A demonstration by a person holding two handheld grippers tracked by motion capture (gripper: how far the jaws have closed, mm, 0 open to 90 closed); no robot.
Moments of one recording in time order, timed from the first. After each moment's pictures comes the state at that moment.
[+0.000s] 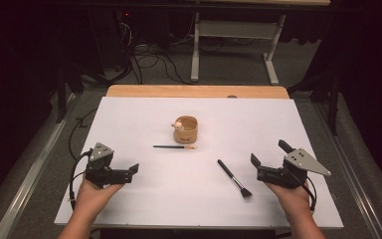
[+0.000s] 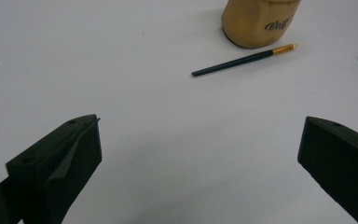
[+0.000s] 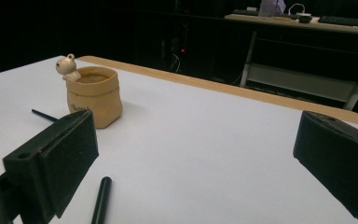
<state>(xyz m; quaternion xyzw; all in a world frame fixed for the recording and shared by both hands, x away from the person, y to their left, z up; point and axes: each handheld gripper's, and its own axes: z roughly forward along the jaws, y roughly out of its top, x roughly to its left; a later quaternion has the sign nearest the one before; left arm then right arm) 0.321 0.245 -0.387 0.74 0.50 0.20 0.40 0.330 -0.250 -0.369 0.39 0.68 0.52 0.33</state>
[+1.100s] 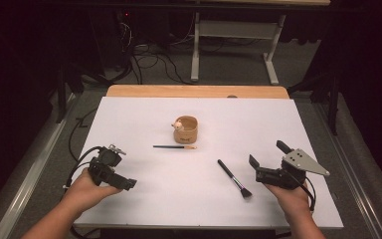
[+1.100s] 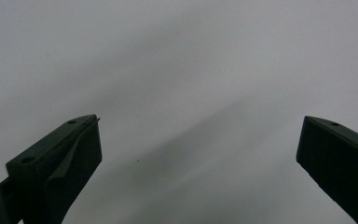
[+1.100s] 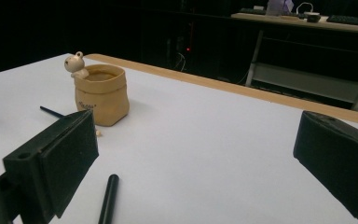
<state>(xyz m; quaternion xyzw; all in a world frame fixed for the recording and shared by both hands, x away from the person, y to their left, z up) 0.336 0.236 -0.378 0.85 0.49 0.07 0.20 0.329 -0.247 -0.369 0.38 0.69 0.52 0.33</state>
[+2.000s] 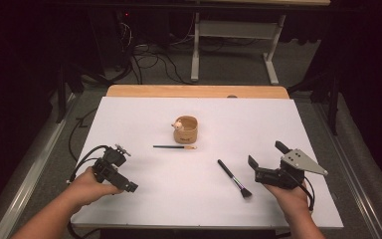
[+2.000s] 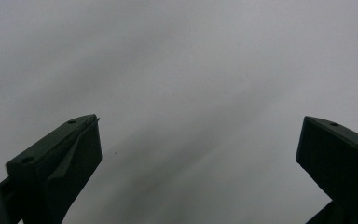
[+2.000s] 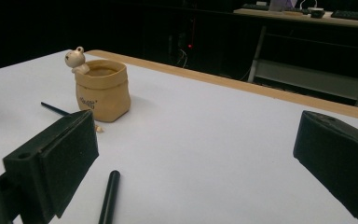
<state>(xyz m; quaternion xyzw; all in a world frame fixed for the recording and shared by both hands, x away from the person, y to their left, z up) 0.347 0.231 -0.381 0.87 0.46 0.00 0.17 0.331 -0.246 -0.372 0.38 0.70 0.52 0.32</state>
